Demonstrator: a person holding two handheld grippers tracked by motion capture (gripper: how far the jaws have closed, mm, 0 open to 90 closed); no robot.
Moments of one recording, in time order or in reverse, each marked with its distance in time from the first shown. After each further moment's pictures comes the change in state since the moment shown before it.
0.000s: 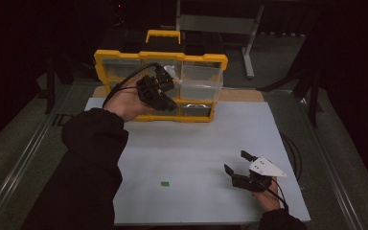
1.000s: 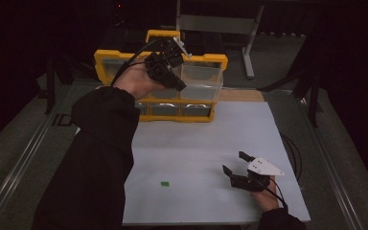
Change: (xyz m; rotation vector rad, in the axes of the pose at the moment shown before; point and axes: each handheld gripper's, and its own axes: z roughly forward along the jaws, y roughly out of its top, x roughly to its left) left arm 0.024 0.044 -0.016 -0.015 0.020 -0.040; right arm 0.000 -0.003 0.005 0.017 0.026 0.005
